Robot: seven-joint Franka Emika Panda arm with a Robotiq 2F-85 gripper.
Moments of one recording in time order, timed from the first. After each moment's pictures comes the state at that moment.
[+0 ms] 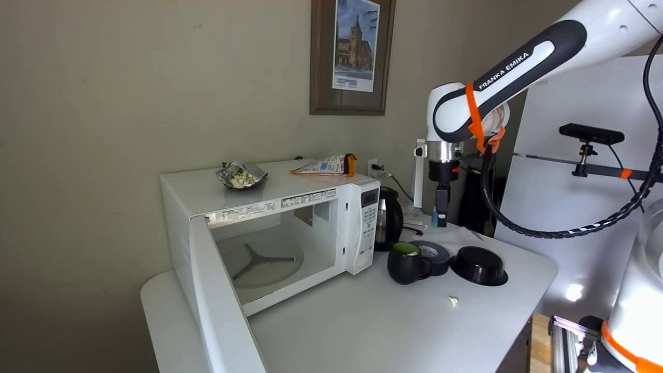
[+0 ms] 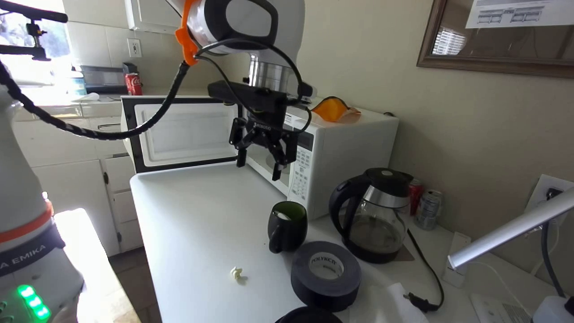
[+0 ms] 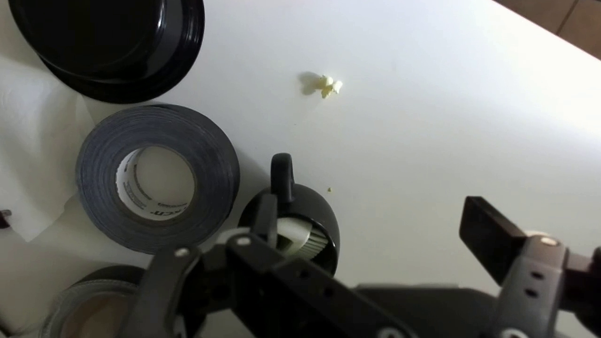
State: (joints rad) arm -0.14 -0.28 -0.27 -2.53 -0.16 2.16 -0.54
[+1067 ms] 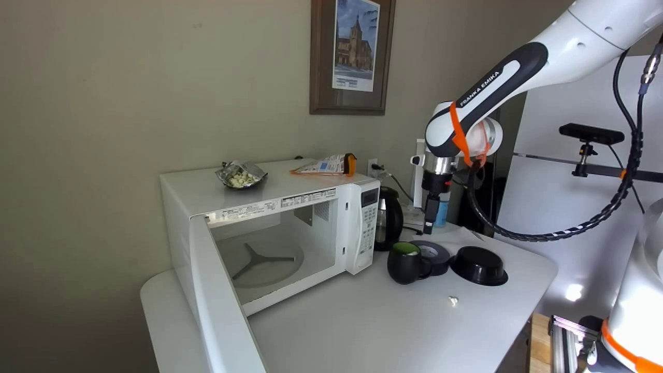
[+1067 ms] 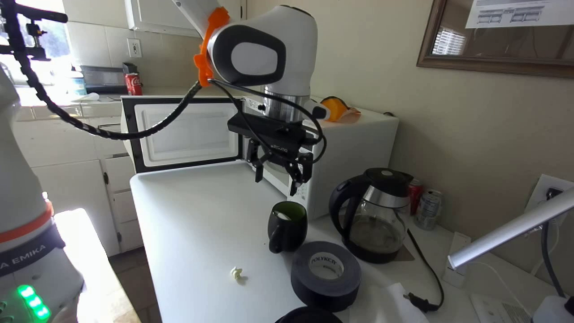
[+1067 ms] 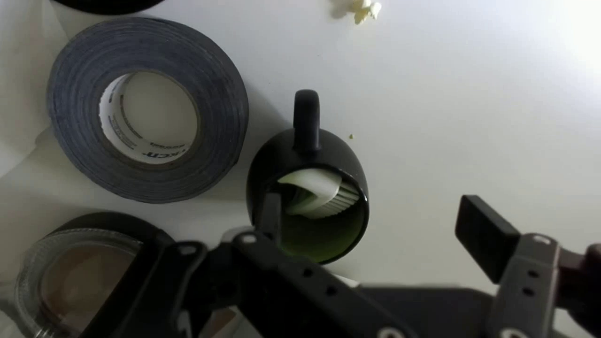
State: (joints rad) arm -0.15 -0.14 -0.31 -2.53 0.03 2.39 -0.79
